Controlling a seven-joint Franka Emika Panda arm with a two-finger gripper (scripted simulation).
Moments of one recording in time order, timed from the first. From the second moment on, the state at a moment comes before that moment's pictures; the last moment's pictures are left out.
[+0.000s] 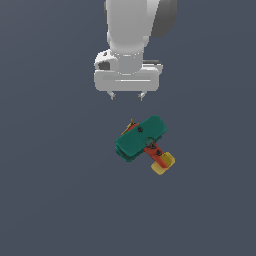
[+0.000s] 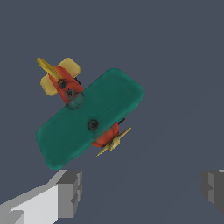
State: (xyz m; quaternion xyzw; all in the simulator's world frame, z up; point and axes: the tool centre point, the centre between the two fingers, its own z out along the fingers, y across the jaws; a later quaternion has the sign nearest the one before) arm -0.070 -0.004 0.312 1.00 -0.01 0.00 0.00
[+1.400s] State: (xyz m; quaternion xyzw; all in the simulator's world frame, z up) arm -0.070 -0.006 0.288 1.00 -0.01 -0.03 -0.06
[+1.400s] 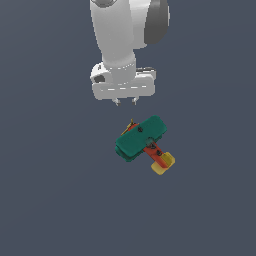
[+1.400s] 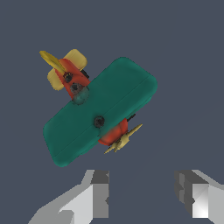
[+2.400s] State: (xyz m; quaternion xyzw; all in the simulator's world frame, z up) arm -0.070 -0.001 0.244 0.98 -0.02 -0.06 -0.20
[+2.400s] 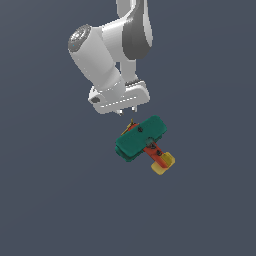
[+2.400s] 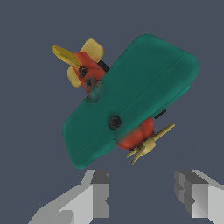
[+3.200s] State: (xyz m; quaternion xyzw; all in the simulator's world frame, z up) arm -0.063 0.002 0.216 0.95 -0.04 -0.06 -0.31
